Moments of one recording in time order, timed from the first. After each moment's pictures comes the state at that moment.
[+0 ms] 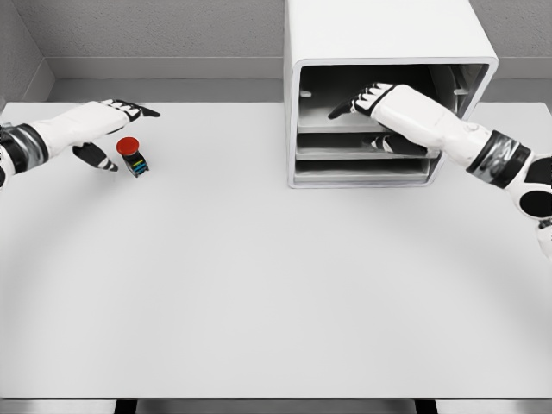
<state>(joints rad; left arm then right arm) -0.65 0.46 -0.13 -1.06 -0.78 -0.61 -0.61 -0.60 -0.61 0.48 -1.39 0.42 -0.61 0.22</state>
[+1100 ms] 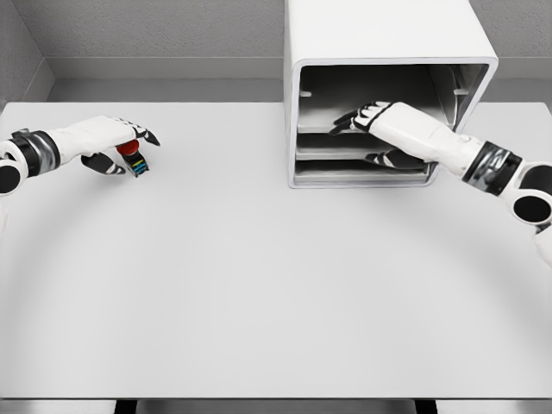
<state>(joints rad) -0.69 0.45 -0.19 -0.98 -0.86 -0.61 -0.61 -0.60 -0.63 0.54 -1.34 0.44 -0.61 0.22</state>
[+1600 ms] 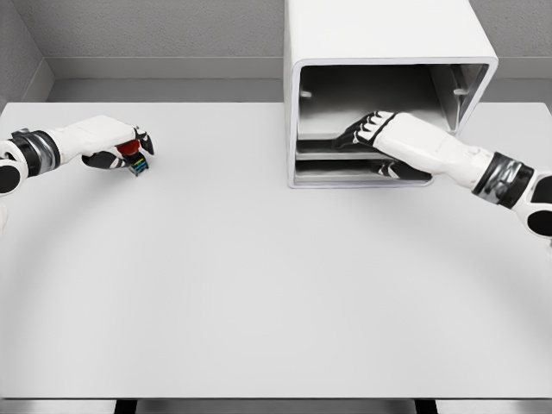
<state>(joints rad) -0.69 0.45 -0.19 -0.98 -0.85 -0.61 -0.61 -0.54 -0.70 0.53 -1.46 0.42 -0.61 0.21</state>
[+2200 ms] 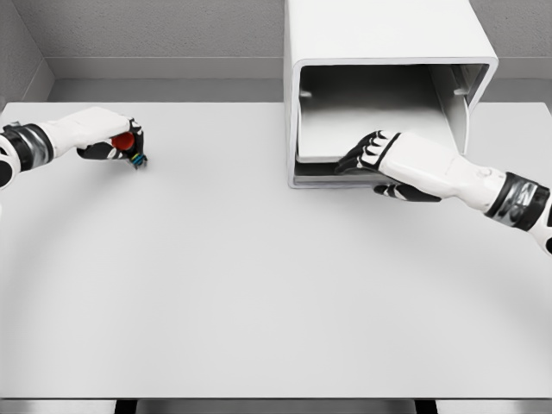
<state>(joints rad) -0.69 0.45 -0.17 -1.00 -0.83 -0.61 -0.61 -0.45 -0.78 0.51 -1.61 0.41 -0.61 0.20</state>
